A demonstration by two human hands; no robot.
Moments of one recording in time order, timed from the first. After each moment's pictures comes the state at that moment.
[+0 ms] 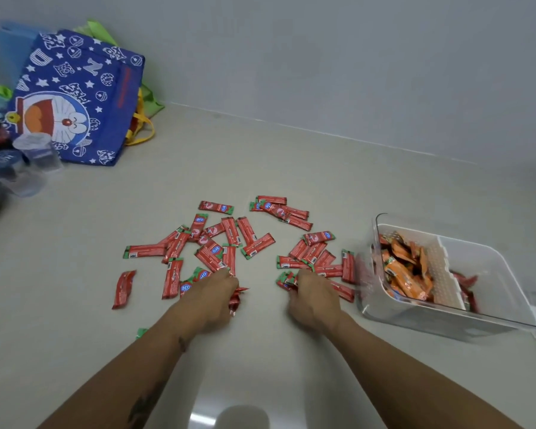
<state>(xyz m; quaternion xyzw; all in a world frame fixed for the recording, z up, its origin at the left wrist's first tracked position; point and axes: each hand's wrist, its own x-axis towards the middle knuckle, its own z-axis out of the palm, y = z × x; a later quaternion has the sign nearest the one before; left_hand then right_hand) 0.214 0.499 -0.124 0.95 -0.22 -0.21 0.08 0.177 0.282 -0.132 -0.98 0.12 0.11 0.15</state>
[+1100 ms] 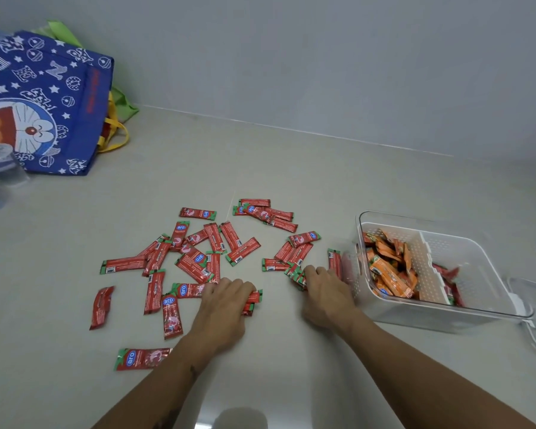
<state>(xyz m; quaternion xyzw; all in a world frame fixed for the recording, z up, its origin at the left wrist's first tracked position) 0.194 0.460 -0.150 0.95 -0.26 -0.05 0.16 0.175 0.238 -0.125 -0.99 0.08 0.11 0.04</state>
